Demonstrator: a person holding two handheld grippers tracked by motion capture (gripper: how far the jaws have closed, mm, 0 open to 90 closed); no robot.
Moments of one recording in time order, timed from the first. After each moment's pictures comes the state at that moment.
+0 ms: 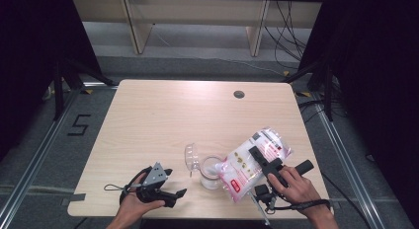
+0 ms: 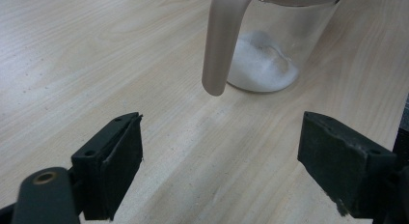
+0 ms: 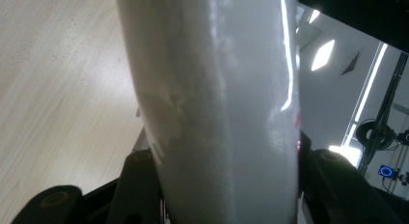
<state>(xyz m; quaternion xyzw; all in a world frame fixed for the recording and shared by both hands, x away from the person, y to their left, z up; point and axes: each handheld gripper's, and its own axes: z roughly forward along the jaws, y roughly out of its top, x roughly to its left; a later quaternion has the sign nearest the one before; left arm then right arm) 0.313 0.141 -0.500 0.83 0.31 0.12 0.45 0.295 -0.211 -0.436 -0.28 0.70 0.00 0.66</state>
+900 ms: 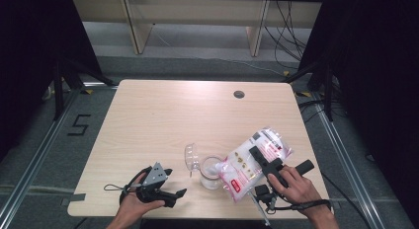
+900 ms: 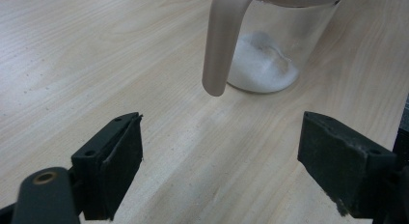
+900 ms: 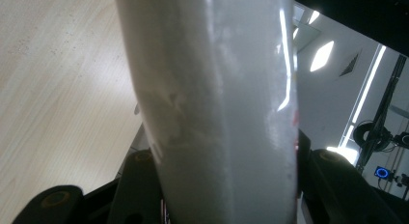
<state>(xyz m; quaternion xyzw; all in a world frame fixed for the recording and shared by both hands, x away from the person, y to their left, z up) 0.314 0.142 -0.499 0.83 0.31 0.13 0.44 0.294 -0.211 -0.435 -0.29 0.69 -0.01 0.66</state>
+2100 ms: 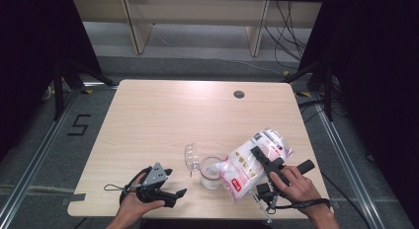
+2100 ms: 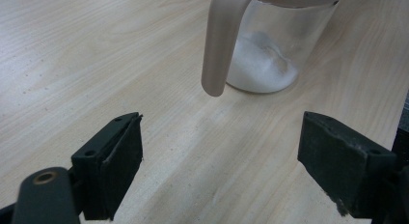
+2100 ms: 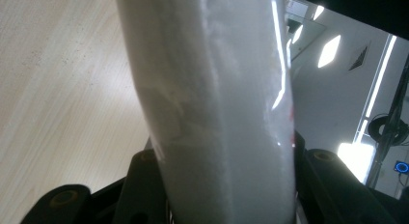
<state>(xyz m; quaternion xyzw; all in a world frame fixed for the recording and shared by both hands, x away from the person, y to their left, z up) 0.313 0.141 -0.499 0.83 0.31 0.12 0.45 0.300 -0.215 -0.437 -0.28 0.71 0.02 0.65</state>
